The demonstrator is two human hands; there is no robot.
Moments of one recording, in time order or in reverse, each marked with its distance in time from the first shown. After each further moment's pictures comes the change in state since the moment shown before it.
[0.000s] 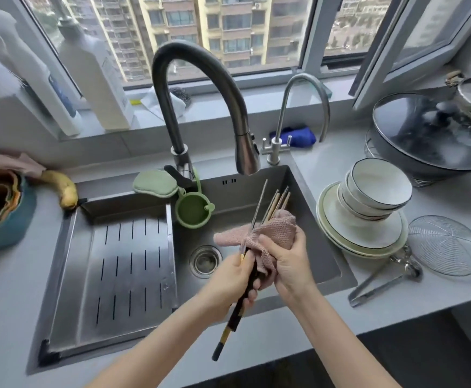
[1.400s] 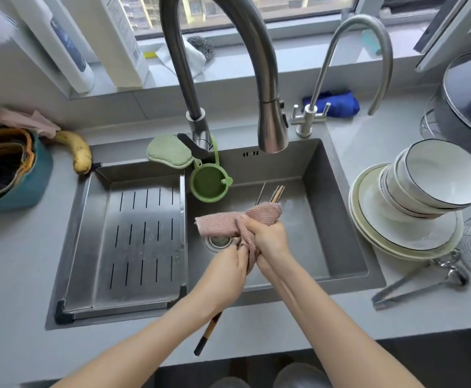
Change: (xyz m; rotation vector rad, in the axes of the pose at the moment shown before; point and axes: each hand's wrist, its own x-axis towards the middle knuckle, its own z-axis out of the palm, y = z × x) left_hand 0.030 -0.031 -0.022 0.632 0.303 0.060; right_hand 0.059 0.055 0.036 -0.173 0.054 0.318
